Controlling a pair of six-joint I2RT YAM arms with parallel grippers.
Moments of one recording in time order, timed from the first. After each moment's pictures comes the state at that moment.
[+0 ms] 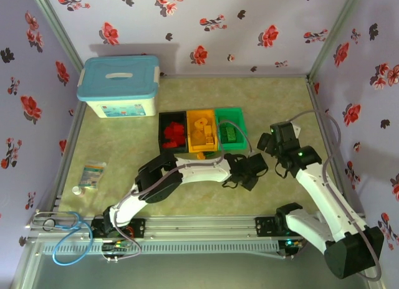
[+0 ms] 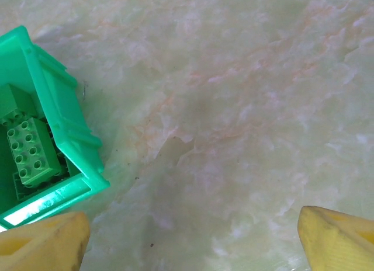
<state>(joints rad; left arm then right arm) -1.28 2.24 1.71 -0.58 -0.11 -0.54 0.31 0.93 0.81 -0.81 0.30 0.64</state>
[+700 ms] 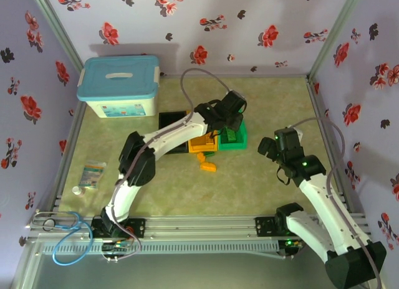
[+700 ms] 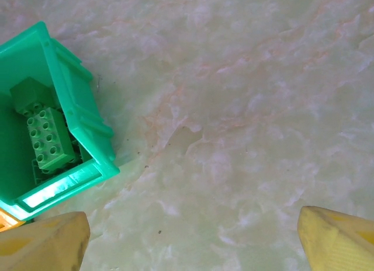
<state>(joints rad) -0.96 2.18 2.01 -0.68 -0.23 -0.38 0.31 0.81 0.75 -0.80 0.24 0.64</state>
